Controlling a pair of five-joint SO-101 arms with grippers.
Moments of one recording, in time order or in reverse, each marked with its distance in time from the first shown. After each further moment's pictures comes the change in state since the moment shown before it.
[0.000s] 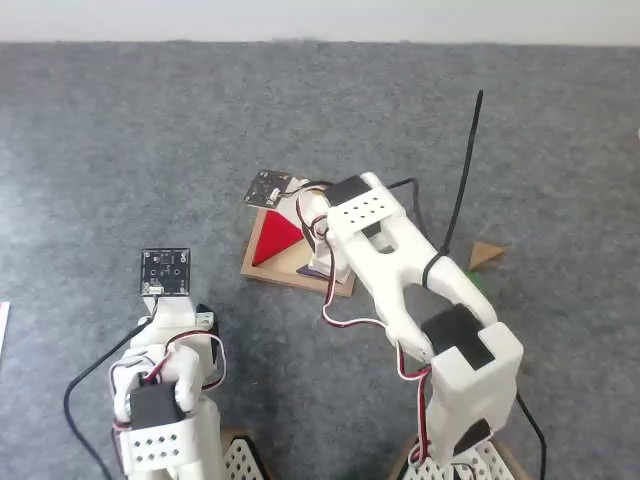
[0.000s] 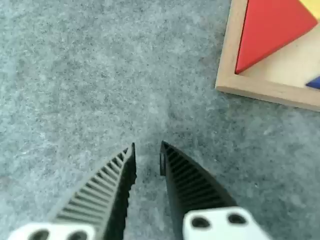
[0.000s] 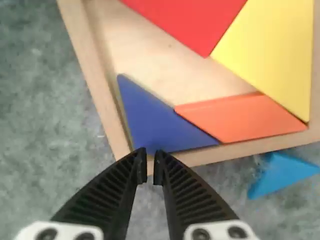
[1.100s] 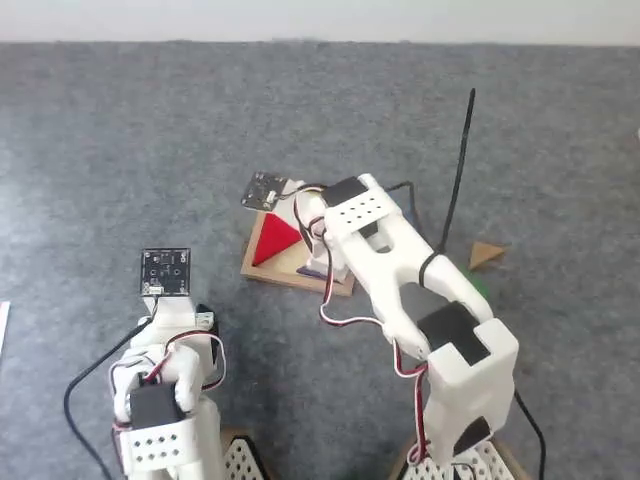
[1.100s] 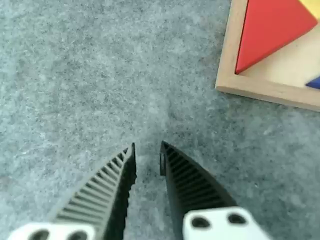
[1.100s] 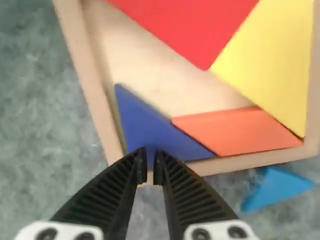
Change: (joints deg) left arm 0.0 0.0 0.0 0.0 0.0; right arm -0.4 1.3 -0.2 -2.2 2.4
